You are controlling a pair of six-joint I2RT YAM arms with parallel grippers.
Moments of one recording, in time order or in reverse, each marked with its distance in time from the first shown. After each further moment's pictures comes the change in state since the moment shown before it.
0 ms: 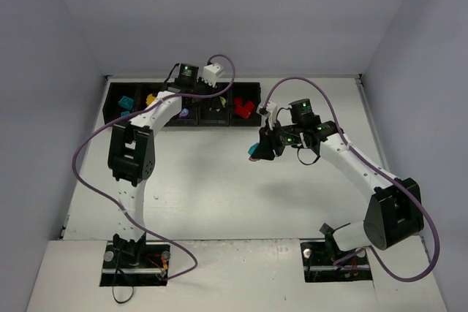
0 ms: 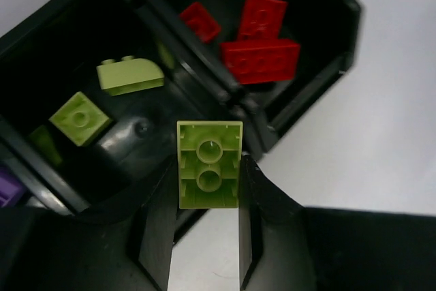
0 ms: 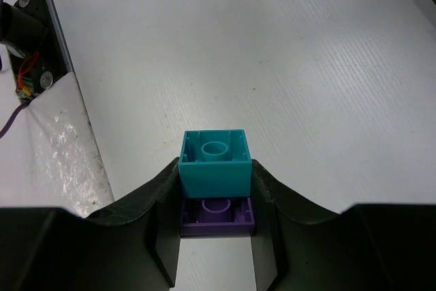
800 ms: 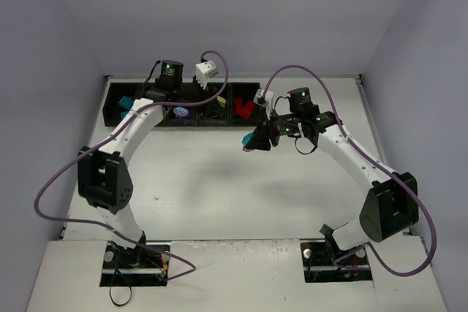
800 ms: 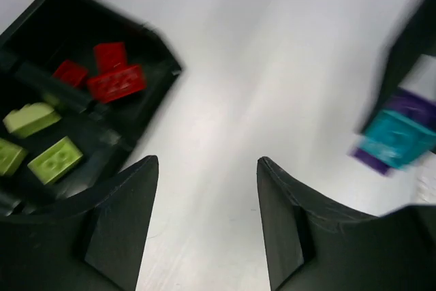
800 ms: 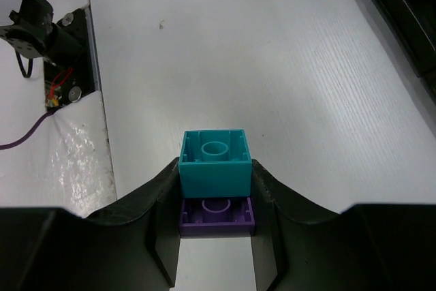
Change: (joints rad) left arm 0.005 -0.315 -0.180 -0.059 0.265 0.053; right arm 0.000 0.059 0.125 0.008 -0.106 -0.026
